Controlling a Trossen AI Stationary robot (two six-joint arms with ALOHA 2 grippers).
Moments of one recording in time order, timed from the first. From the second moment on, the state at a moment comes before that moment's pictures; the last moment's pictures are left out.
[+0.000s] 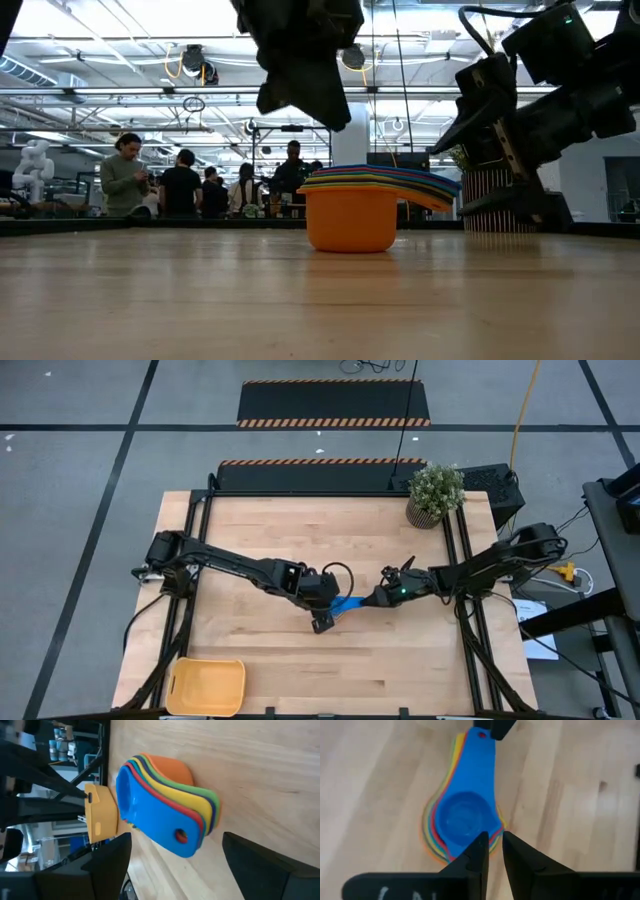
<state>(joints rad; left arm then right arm) -0.17 1.86 1.45 -0.57 -0.01 -0.50 0.14 1.39 0.22 0.71 -0.05 1.46</state>
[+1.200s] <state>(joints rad) -0.17 1.86 1.34 -0.50 -0.02 -0.64 0.14 1.55 0.22 1.02 -0.05 1.37</state>
